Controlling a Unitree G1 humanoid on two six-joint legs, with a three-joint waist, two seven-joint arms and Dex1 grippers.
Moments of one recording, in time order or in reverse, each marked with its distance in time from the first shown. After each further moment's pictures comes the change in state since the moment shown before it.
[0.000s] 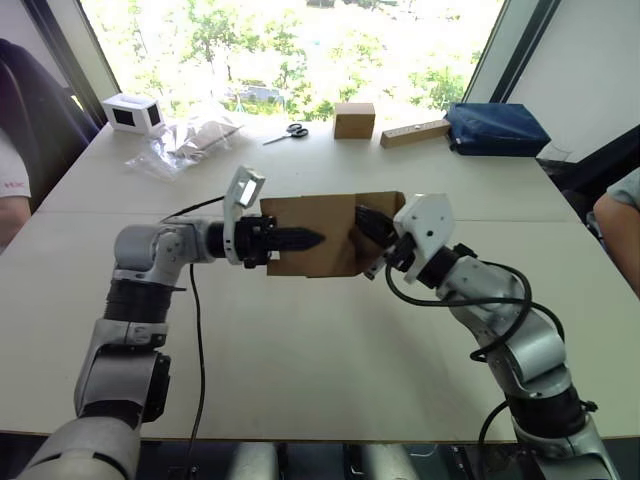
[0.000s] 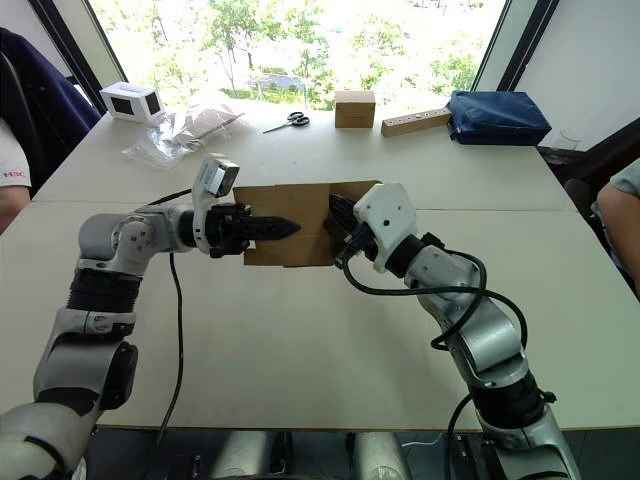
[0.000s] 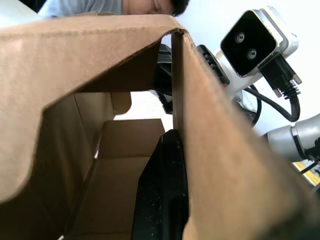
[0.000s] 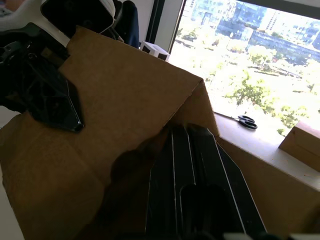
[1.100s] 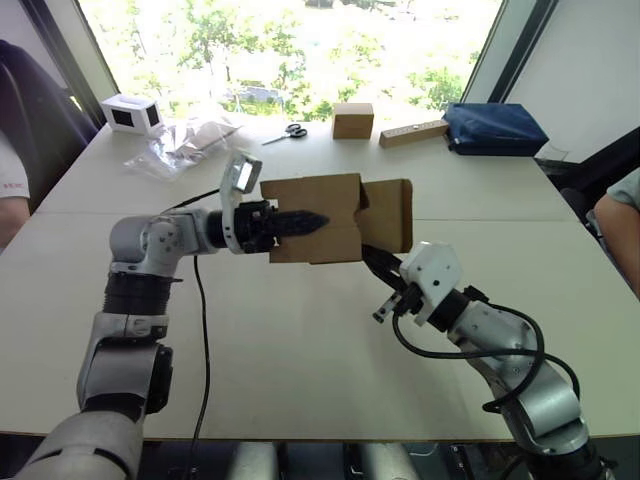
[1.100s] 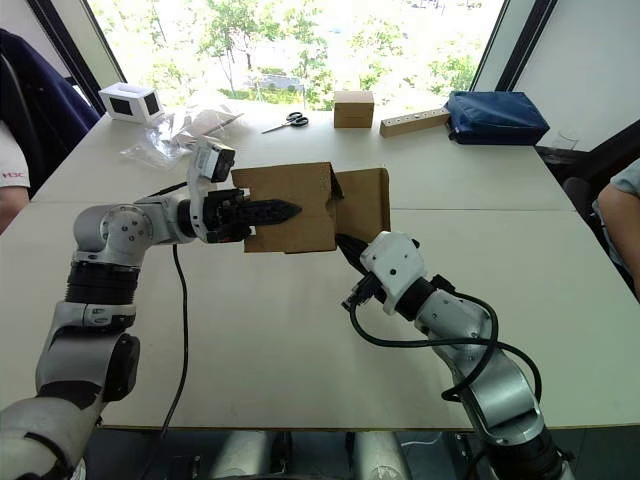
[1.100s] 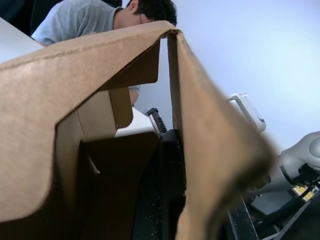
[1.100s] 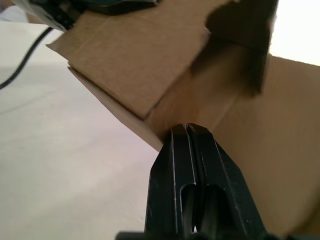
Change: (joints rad) left arm -0.037 -0.021 0.035 -0.014 -0.113 0.045 0.078; right arm 0.196 0.009 0.056 -0.066 -0.104 -0.068 0.061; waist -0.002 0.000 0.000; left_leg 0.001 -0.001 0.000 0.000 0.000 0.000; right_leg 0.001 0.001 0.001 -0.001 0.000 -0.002
